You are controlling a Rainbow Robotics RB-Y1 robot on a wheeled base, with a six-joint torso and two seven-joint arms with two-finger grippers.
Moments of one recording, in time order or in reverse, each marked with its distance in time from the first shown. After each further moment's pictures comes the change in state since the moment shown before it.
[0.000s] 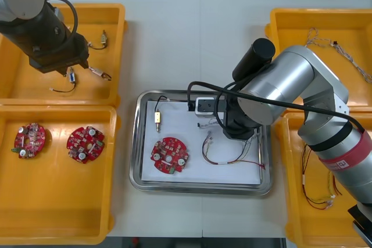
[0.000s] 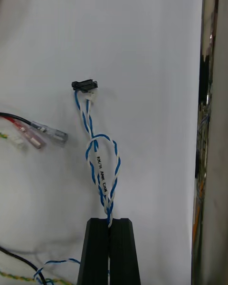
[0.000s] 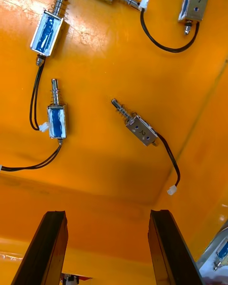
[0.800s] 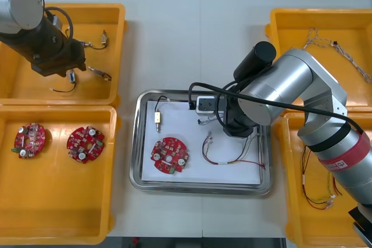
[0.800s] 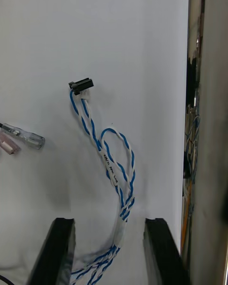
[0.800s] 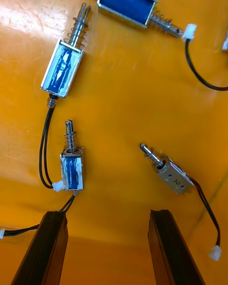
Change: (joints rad) right arm 0.006 0.000 0.000 0.033 0.023 -0.066 0.033; left arm -0.001 0.000 -0.013 0.210 0.006 -0.196 -0.139
